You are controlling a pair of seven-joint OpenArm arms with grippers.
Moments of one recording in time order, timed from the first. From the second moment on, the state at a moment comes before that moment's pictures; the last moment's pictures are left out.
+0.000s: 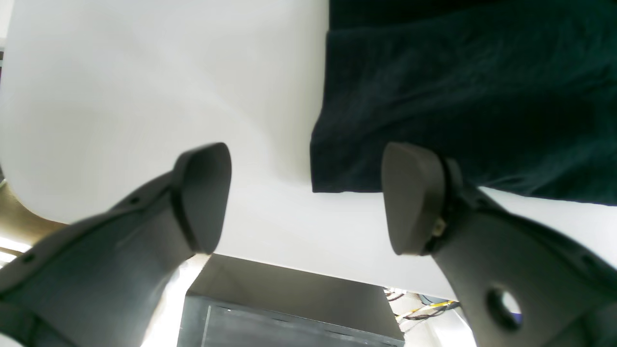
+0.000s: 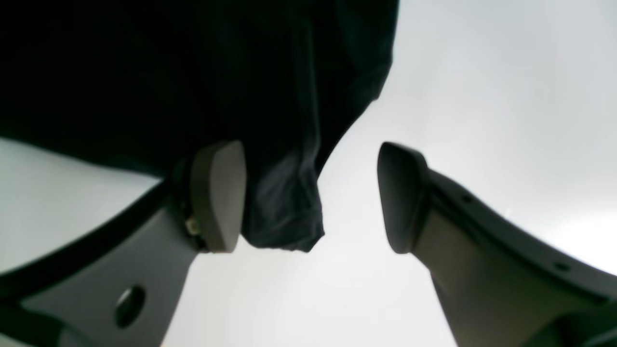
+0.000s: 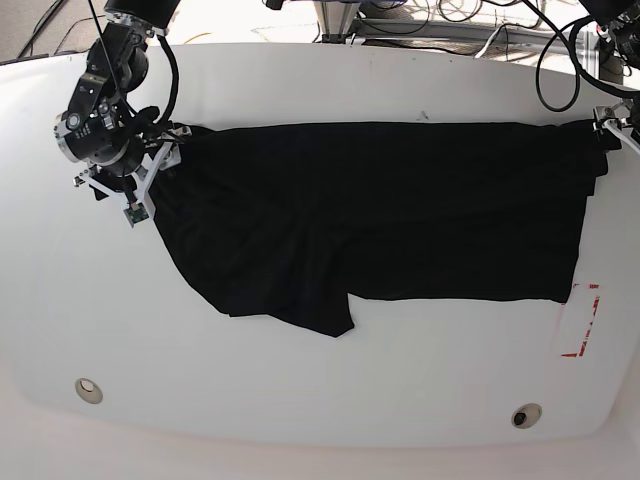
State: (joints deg) left arm 12.5 -23.7 -49.1 94.0 -31.2 -32.1 72.6; right arm -6.6 7.4 25.2 112.9 15.0 40.1 -79.4
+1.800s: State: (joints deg) left arm 1.9 -26.2 -47.3 93.9 -28.8 -32.0 72.7; right arm 20.0 3.9 19.9 69.7 9.5 40.0 -67.3
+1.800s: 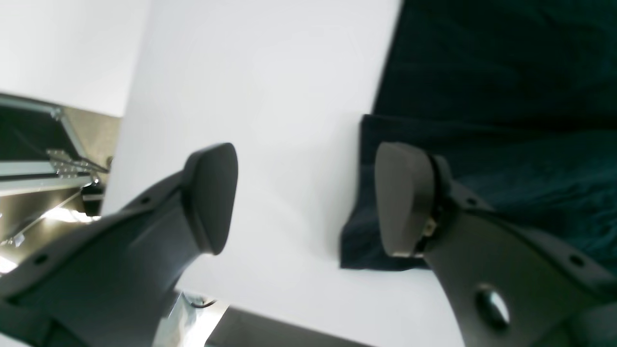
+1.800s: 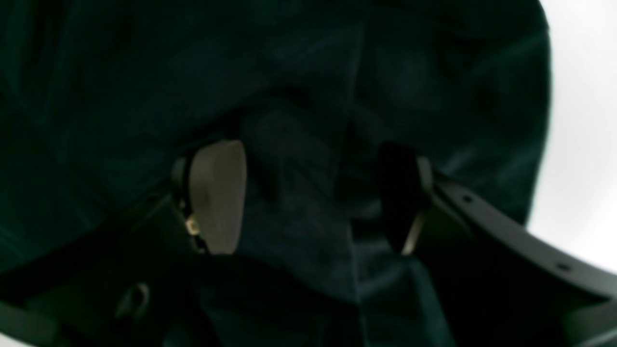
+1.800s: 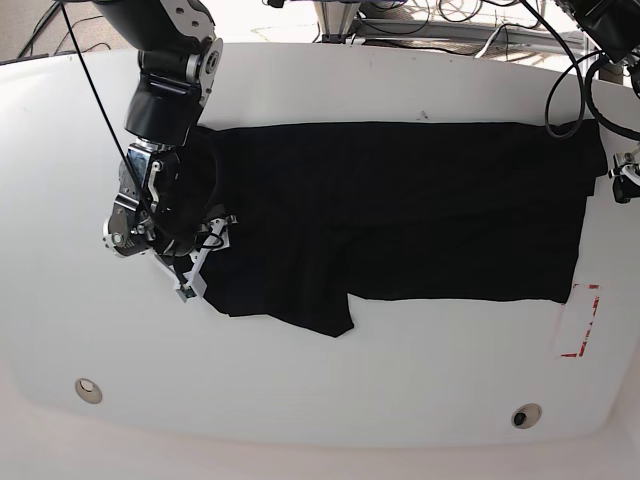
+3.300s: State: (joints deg) left arm 1.2 -16.3 -19.3 84.8 -6.7 -37.4 51.3; right arm -4.3 7.3 12.5 86.9 11.6 40.8 -48.6
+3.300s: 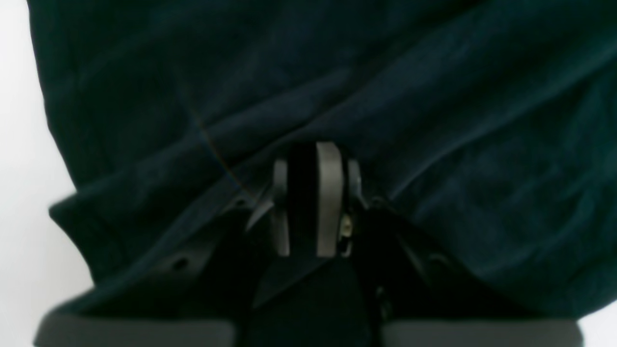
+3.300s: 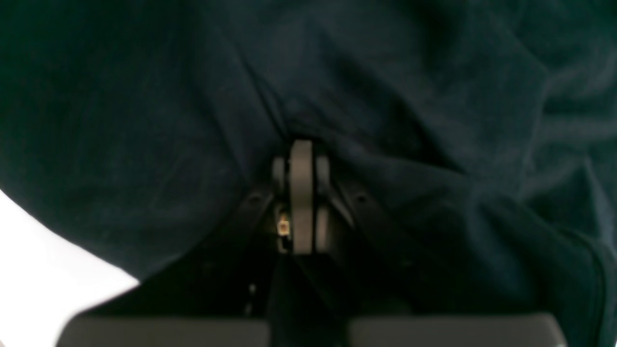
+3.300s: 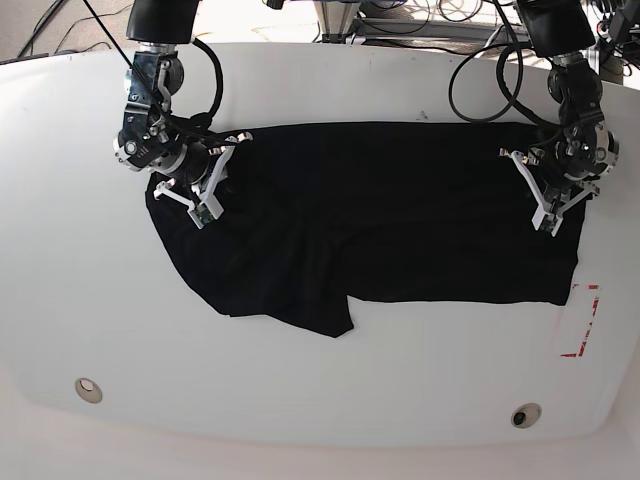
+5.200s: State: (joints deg) left arm -7.7 -16.6 -16.2 91.7 -5.6 -37.1 55.7; right arm 17.1 12.0 19.7 75.9 9.6 40.1 -58.1
